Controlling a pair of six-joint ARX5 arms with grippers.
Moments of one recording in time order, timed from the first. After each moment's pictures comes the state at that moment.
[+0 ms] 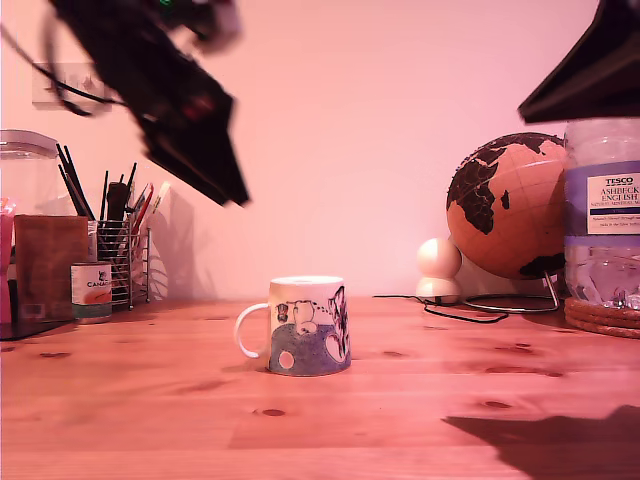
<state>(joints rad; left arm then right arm) -0.47 1.66 1.36 -0.66 0.27 0.50 0.17 0.87 0.57 -0.21 -0.72 -0.02</state>
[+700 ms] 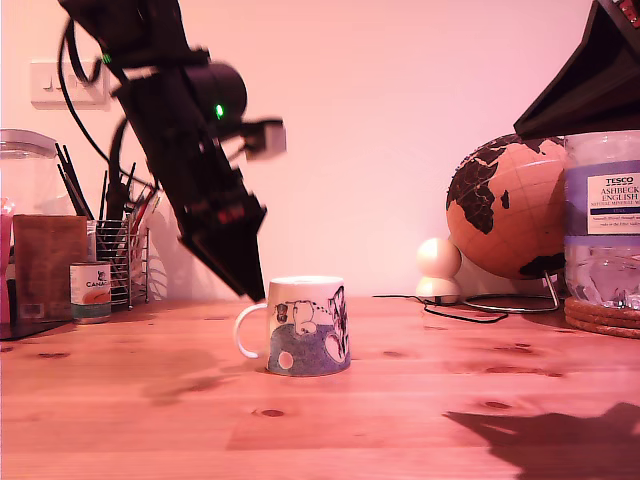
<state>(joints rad) -0.48 1.97 1.49 -0.72 0.24 0.59 0.19 0.89 0.57 -0.20 -0.64 -0.05</state>
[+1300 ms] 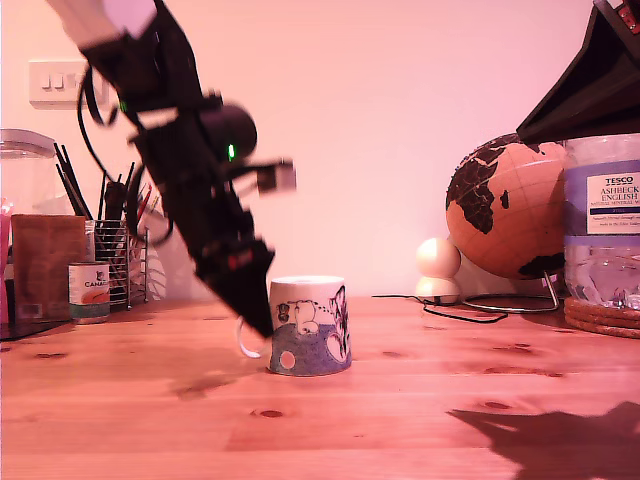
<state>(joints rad) -0.48 2.05 1.49 -0.65 0.25 0.63 0.19 0.89 0.57 -0.20 -0.62 -0.05</state>
